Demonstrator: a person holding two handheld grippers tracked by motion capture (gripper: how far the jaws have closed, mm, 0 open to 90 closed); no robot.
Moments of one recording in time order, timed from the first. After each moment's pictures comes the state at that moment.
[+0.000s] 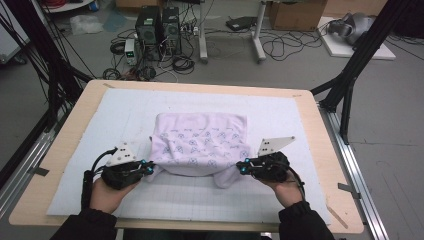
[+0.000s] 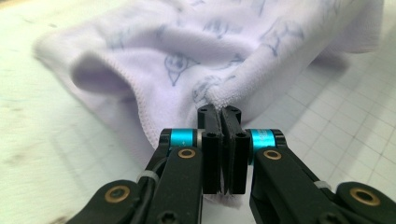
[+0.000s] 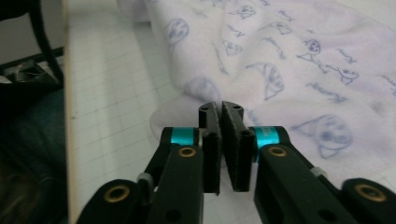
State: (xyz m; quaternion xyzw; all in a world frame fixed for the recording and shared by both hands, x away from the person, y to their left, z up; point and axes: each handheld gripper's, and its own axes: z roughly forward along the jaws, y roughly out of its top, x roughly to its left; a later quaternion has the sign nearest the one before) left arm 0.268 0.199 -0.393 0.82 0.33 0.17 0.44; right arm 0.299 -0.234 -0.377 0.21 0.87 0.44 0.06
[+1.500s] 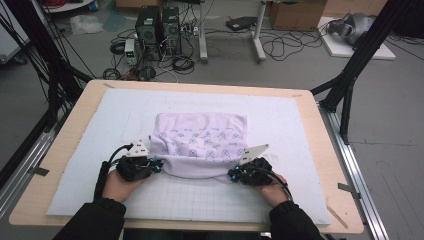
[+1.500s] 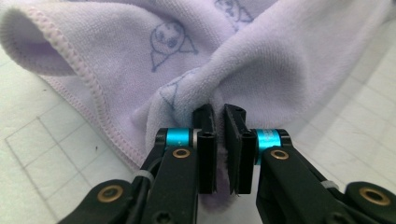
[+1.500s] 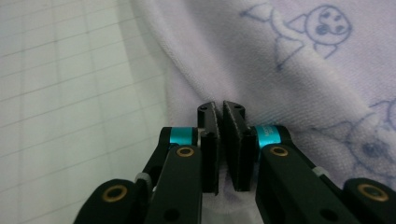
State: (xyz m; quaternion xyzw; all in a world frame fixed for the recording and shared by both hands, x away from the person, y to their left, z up) left arm 0.305 0.185 -0.430 0.85 0.33 0.12 0.40; right arm 0.316 -0.207 -0.437 0.19 0.91 0.37 0.05
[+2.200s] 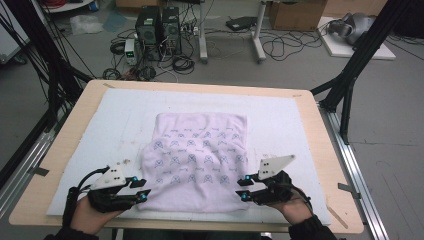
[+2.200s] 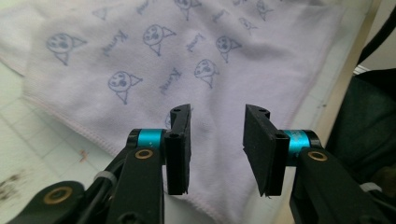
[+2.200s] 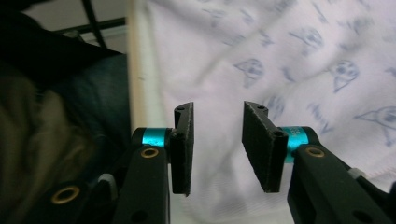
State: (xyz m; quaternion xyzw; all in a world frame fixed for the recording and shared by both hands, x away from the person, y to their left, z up) left arm 0.227 0.207 -0.401 0.85 0.26 0.11 0.43; right arm 0.260 -0.232 -0.390 0.14 0.89 0.42 0.02
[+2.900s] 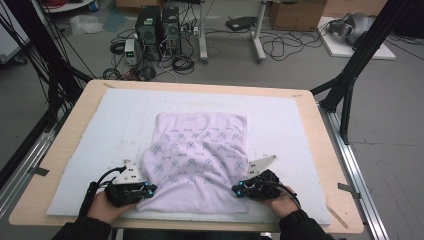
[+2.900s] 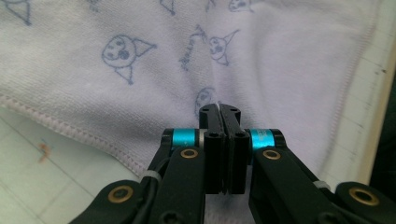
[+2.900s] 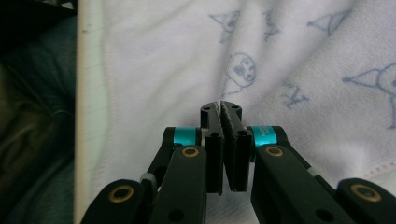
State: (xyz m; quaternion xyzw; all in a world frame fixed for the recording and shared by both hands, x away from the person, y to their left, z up) left arm 0.244 0.198 -0.440 0.88 0.26 0.08 0.40; right arm 0.280 -0.221 -0.434 0.15 0.91 0.38 0.00
